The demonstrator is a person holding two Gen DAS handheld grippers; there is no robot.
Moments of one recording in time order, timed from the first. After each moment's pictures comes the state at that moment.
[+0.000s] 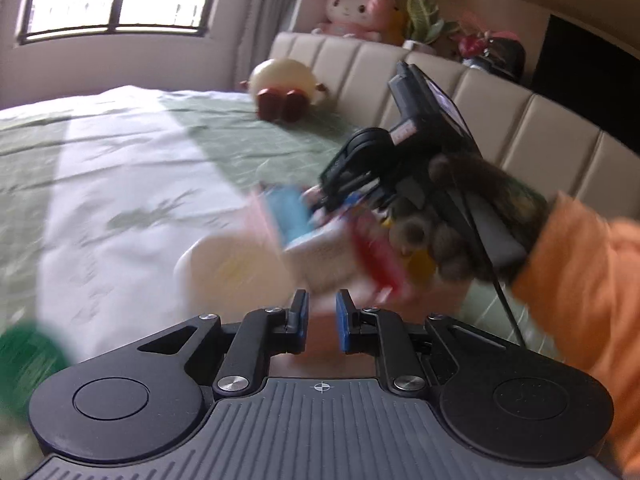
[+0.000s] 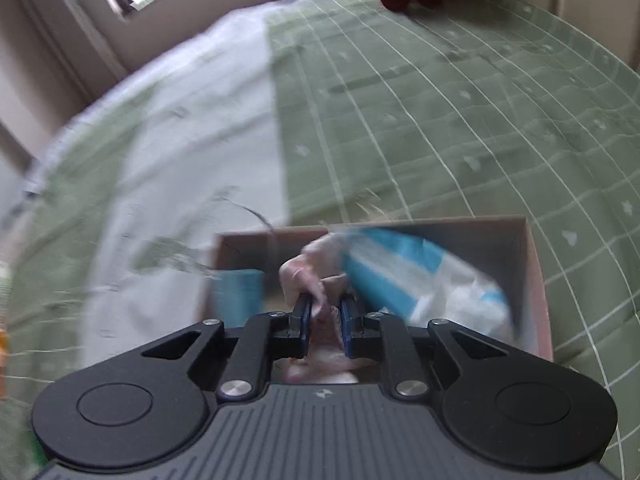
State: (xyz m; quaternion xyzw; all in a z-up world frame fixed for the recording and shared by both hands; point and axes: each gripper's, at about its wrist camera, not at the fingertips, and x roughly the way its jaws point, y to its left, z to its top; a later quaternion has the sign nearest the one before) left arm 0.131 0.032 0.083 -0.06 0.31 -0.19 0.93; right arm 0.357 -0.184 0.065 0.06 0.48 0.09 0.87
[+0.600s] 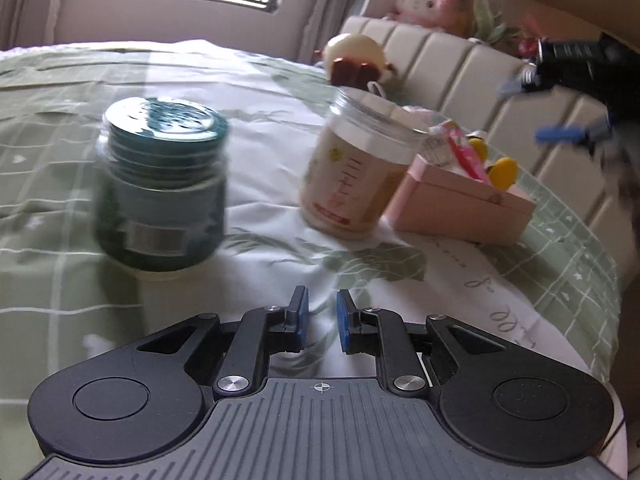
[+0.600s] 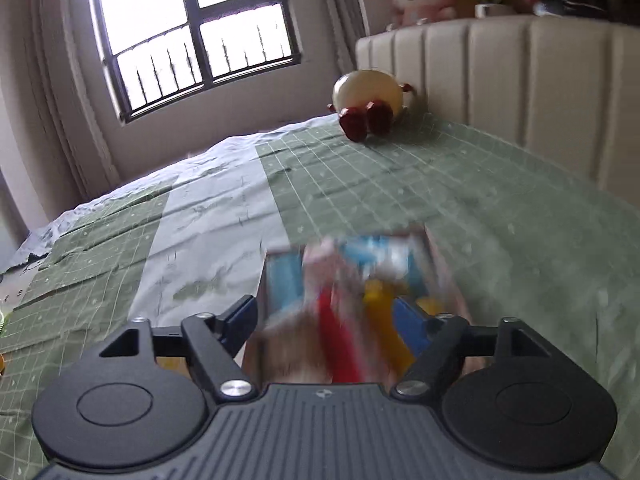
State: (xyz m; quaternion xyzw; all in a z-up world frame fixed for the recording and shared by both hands) left arm 0.074 0.091 0.002 -0.12 0.34 -0.14 0.92; right arm 0.129 -0.171 0.108 0.10 0.29 0.03 0.95
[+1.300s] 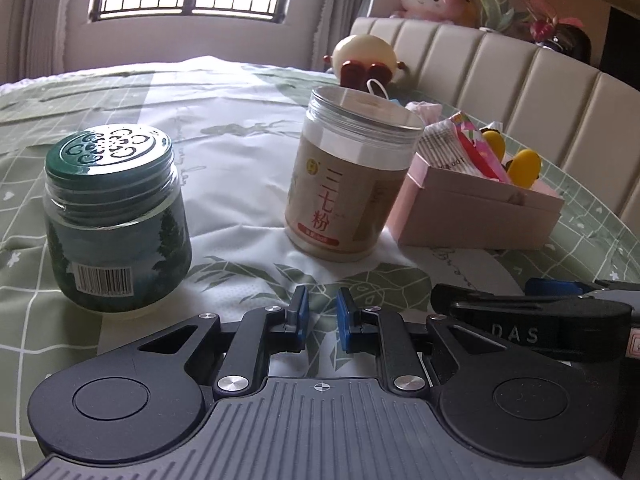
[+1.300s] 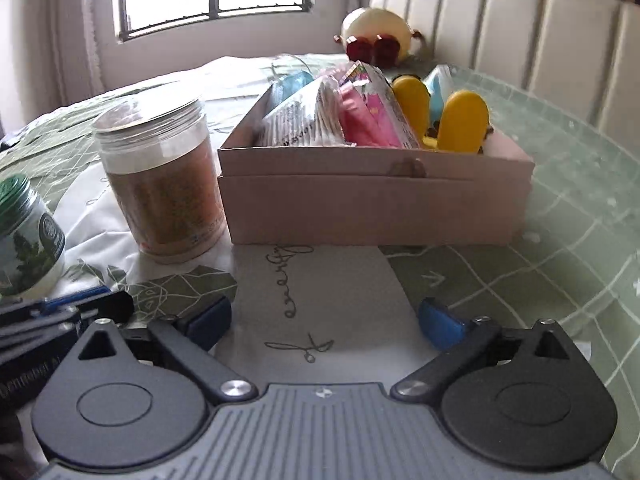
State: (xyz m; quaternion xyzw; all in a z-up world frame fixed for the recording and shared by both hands) left arm 0.091 0.055 0.001 -0.07 0.33 -0.09 0.94; right arm 0.105 -0.137 -0.005 -0.01 0.33 0.02 0.94
